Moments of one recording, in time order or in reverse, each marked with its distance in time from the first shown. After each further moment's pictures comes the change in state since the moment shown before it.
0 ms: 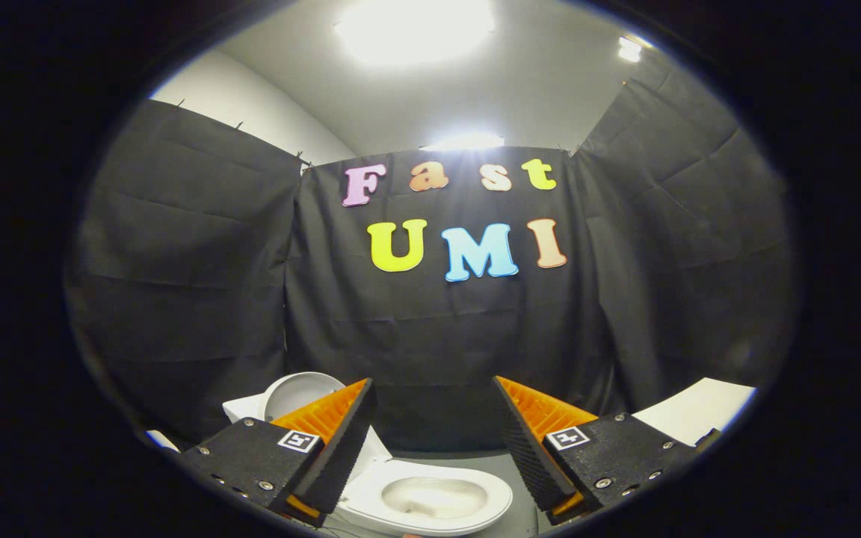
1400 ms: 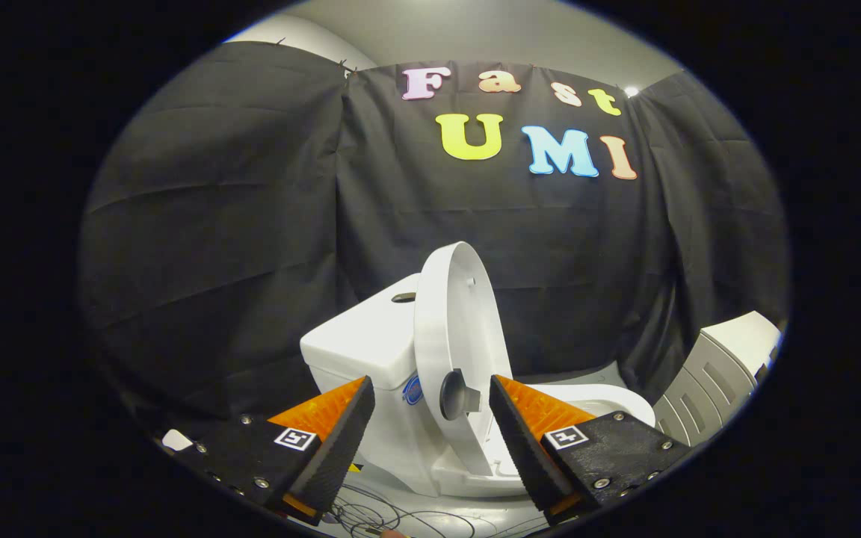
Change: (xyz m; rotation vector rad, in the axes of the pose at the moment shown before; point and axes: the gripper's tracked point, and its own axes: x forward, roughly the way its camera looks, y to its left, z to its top) arm 0.050 0.340 -0.193 -0.027 0.328 0.084
